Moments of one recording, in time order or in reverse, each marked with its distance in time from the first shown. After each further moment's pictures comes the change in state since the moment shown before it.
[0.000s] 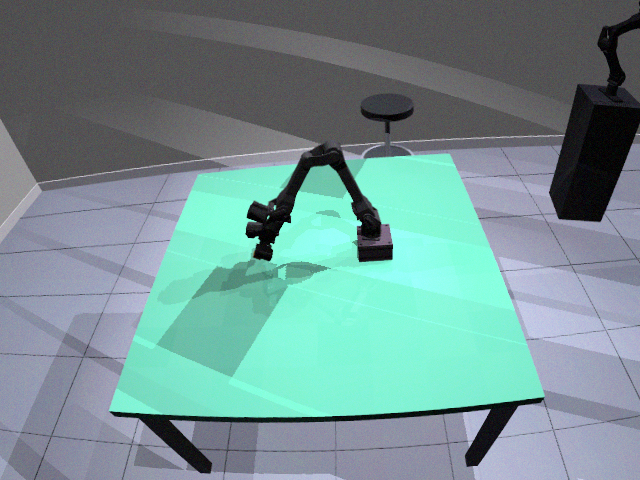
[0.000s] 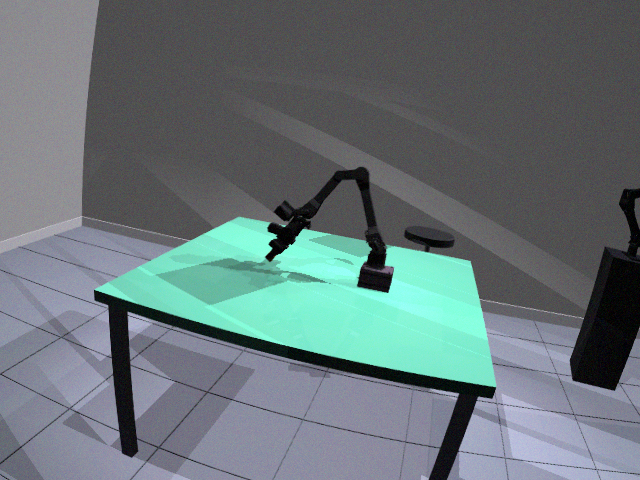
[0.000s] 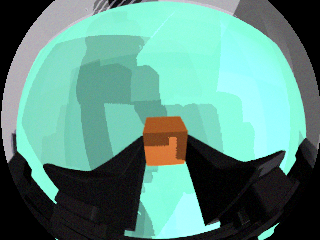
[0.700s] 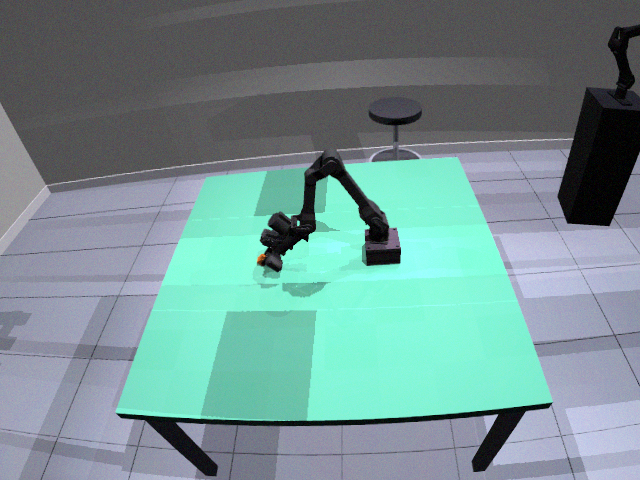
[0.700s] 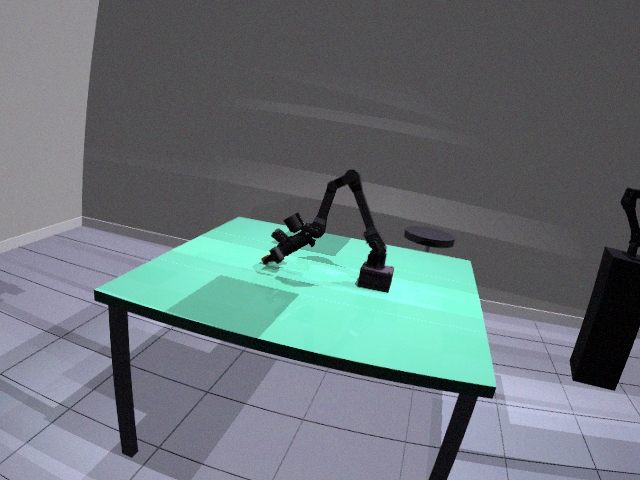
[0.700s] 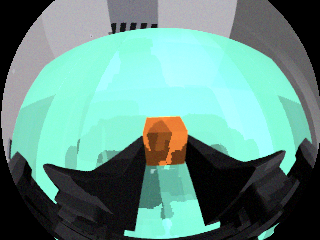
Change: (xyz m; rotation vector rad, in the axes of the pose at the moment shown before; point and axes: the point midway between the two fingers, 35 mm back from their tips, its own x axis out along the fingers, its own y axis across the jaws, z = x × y) arm 0.025 0.000 -0.008 0.000 -0.315 -0.007
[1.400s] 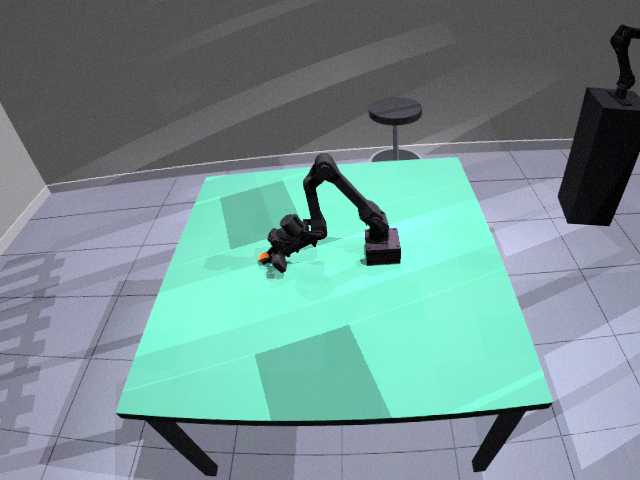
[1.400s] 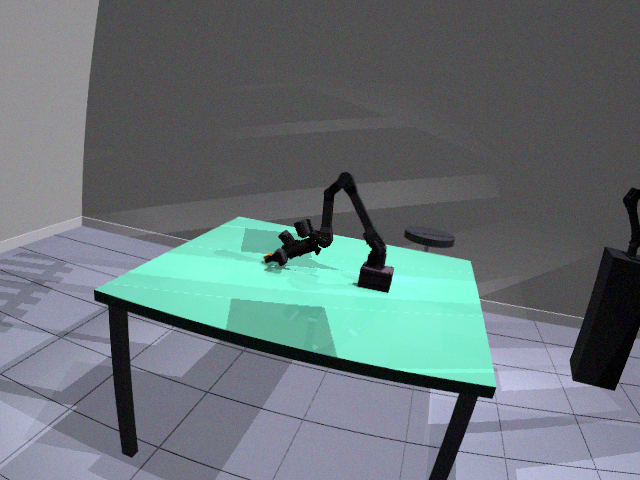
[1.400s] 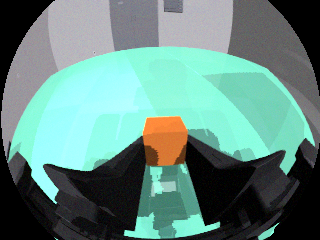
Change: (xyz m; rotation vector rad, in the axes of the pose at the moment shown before) arm -0.011 -0.002 -0.007 0.002 -0.188 0.003
